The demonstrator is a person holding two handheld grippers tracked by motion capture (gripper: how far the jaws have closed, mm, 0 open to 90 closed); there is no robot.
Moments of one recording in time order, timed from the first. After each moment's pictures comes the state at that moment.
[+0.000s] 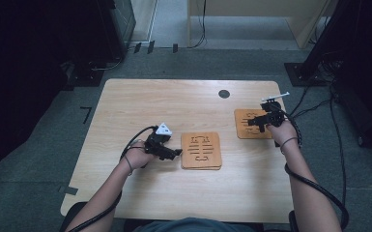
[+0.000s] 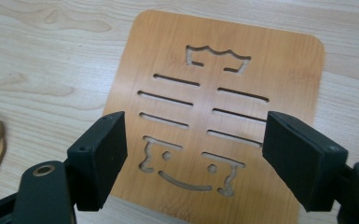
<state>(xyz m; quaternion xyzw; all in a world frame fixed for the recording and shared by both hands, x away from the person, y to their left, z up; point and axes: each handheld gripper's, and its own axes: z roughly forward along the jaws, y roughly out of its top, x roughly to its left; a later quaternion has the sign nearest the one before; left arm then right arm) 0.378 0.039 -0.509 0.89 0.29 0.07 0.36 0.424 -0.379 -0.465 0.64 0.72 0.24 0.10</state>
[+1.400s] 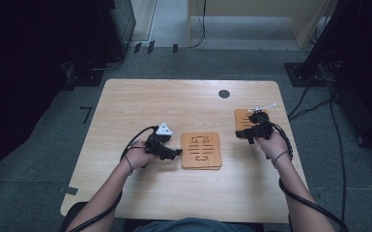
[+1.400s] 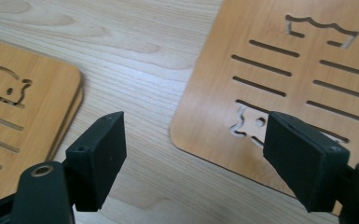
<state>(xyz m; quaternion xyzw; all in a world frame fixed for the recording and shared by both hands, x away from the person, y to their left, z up) 0.378 0.038 -0.509 0.89 0.29 0.07 0.36 0.386 -0.333 -0.470 0.59 0.76 0.26 0.10</state>
